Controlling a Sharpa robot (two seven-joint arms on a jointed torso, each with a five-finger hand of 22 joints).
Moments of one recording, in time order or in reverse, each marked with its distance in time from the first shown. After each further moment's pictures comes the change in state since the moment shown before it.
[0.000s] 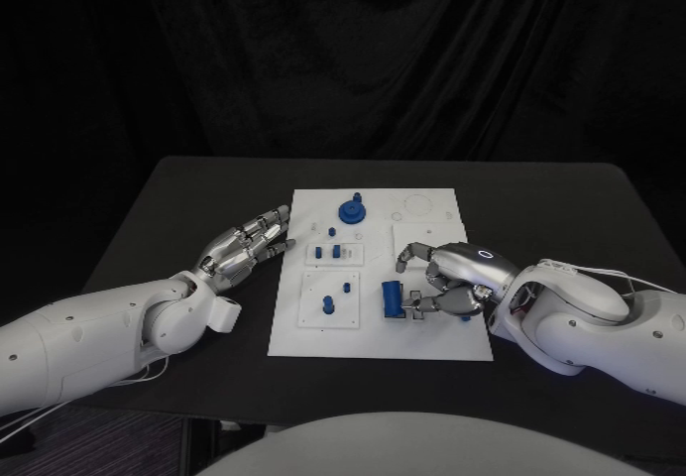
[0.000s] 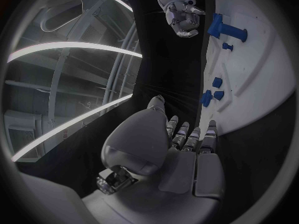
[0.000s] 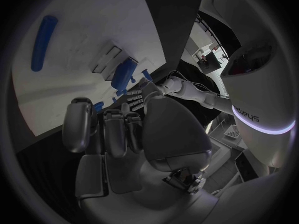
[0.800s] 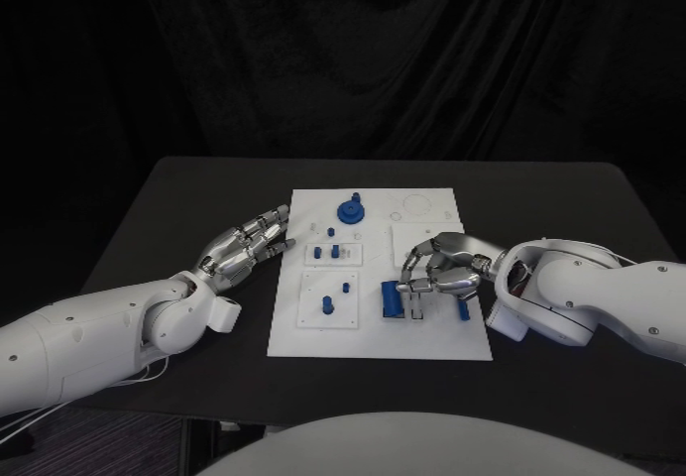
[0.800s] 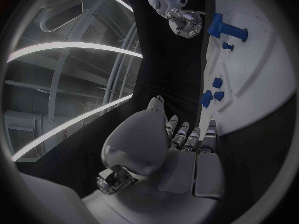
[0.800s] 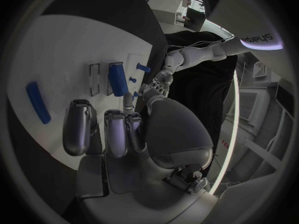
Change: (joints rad) left arm 0.001 0.005 0.000 -0.004 0.000 0.000 0.000; left_hand -0.004 0.004 -0.003 0.003 0.000 0.000 0.000 0.000 0.000 0.000 0.000 0.000 0.000 -0.004 -0.003 0.000 0.000 0.000 0.000 0.000 0.000 0.001; right arm 0.094 0.017 0.000 -0.013 0.596 0.181 -0.076; right_hand -0.089 0.018 0.104 -0.016 0.054 0.408 -0.029 -0.134 -0.023 0.002 -0.017 0.000 0.000 -0.001 -0.008 0.011 0.000 0.000 0.004 -0.018 0.030 0.000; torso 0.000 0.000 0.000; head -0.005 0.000
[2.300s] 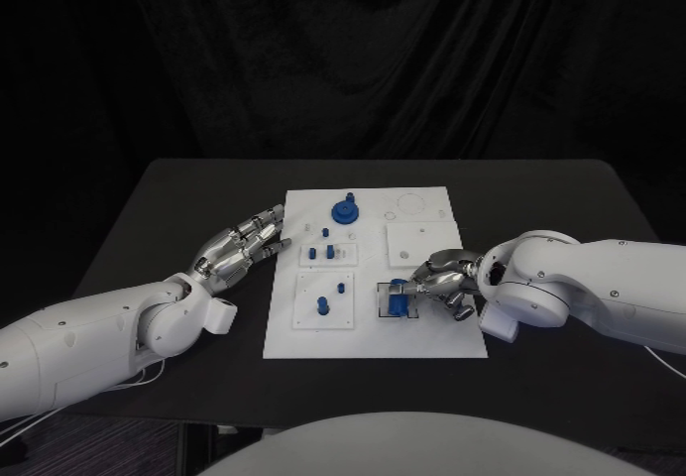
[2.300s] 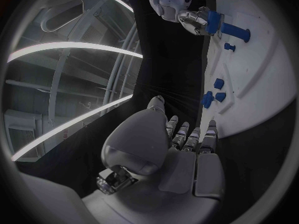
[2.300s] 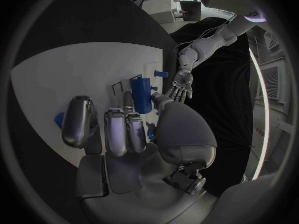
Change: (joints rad) left arm 0.005 0.004 0.000 0.002 0.000 -0.001 0.000; left_hand 0.000 0.000 0.000 0.000 0.000 0.004 -0.004 0.000 0.000 0.000 0.000 0.000 0.000 -0.004 -0.004 0.000 0.000 0.000 0.000 0.000 0.000 0.000; right arm 0.001 0.081 0.001 -0.103 0.285 0.160 -0.295; right_hand -0.258 -0.012 0.098 0.104 -0.030 0.022 0.010 -0.110 0.020 0.000 0.000 0.000 0.001 0.000 0.000 -0.031 0.000 0.000 -0.014 0.007 -0.082 0.000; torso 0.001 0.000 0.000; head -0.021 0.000
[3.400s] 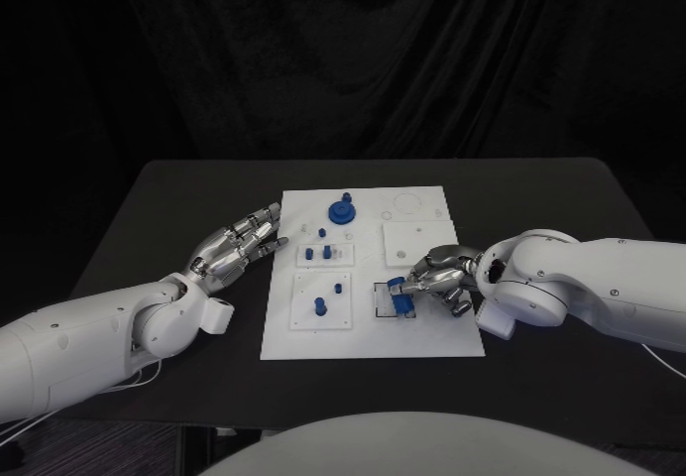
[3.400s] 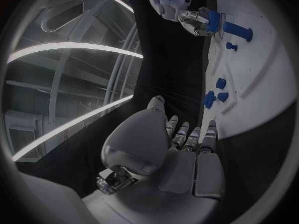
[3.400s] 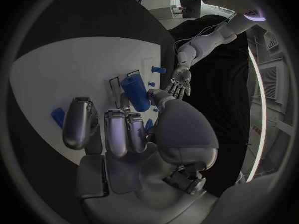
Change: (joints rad) left arm 0.008 -0.002 0.000 0.005 0.000 -0.003 0.000; left_hand 0.000 0.000 0.000 0.000 0.000 0.000 0.000 0.000 0.000 0.000 0.000 0.000 0.000 0.004 -0.004 0.000 0.000 0.000 0.000 0.000 0.000 0.001; right arm 0.001 -0.014 -0.001 0.012 -0.002 -0.041 0.027; right_hand 0.076 -0.021 0.099 -0.104 0.241 0.020 -0.002 0.002 0.060 0.000 -0.007 0.000 -0.001 0.001 -0.006 0.004 0.000 0.000 0.005 -0.005 0.022 0.000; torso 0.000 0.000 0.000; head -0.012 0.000
